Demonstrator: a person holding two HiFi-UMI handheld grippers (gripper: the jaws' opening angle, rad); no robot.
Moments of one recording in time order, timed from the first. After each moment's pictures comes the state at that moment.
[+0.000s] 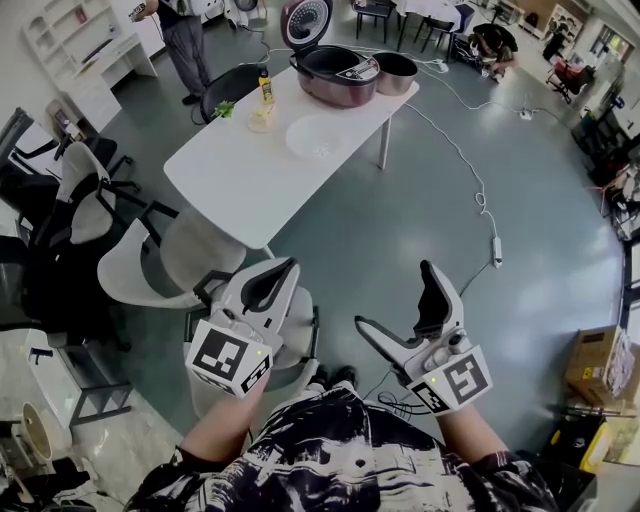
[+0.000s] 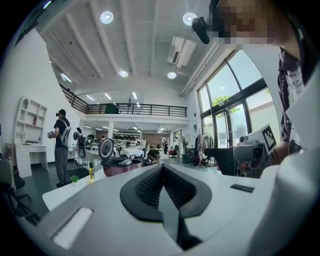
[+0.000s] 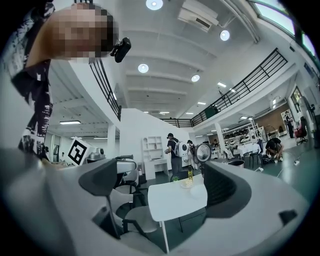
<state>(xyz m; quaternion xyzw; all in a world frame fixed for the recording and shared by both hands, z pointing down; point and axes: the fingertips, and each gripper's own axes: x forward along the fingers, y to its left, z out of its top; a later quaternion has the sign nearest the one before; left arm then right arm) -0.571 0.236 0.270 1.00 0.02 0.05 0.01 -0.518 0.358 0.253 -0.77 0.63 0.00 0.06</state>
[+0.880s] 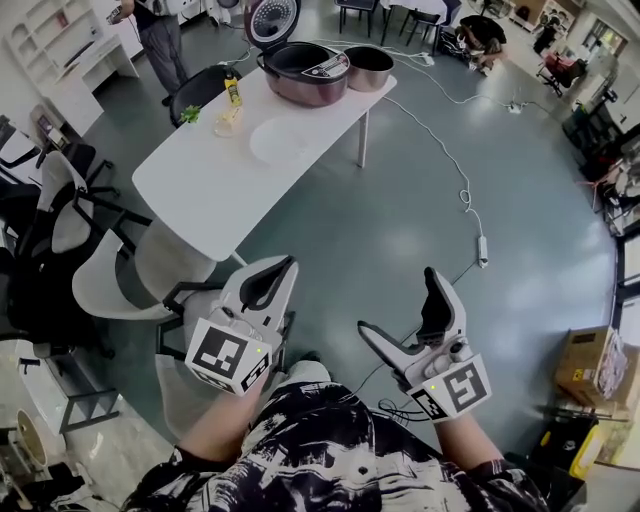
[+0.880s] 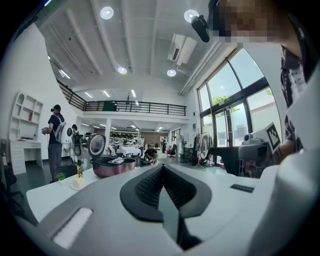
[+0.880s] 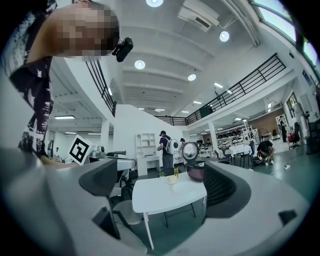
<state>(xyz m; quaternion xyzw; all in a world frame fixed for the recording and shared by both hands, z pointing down) -0.466 0.277 0.296 1.00 0.03 0.05 0.02 -0.420 0.413 0.276 -0.79 0.61 -0.01 0.04</state>
